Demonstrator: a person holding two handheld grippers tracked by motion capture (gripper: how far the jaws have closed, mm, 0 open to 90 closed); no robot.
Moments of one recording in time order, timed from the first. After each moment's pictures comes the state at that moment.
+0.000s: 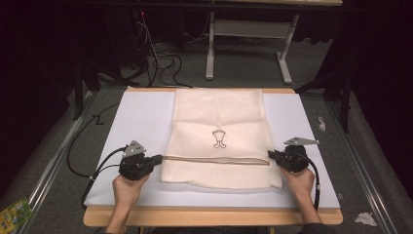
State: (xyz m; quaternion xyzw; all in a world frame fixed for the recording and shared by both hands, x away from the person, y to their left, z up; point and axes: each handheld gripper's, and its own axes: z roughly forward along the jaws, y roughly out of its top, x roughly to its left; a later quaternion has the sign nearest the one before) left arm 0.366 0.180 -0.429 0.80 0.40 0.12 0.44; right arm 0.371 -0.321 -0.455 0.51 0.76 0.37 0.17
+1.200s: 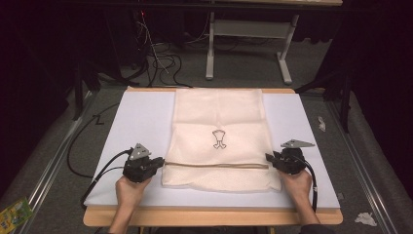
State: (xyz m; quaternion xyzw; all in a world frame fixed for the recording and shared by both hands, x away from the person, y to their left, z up) left arm 0.366 0.172 -0.441 0.81 0.40 0.14 0.41; right arm 0.370 -0.316 -0.465 0.52 0.76 0.35 0.19
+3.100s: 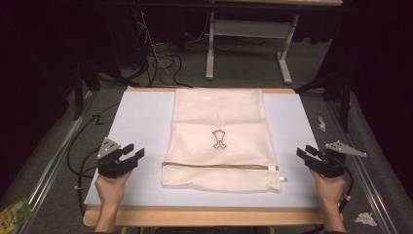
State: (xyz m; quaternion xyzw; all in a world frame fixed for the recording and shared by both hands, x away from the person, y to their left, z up) left arm 0.367 0.230 -0.424 0.72 0.47 0.21 0.46; right arm 0.332 -0.402 -0.434 0.55 0.67 0.43 0.25
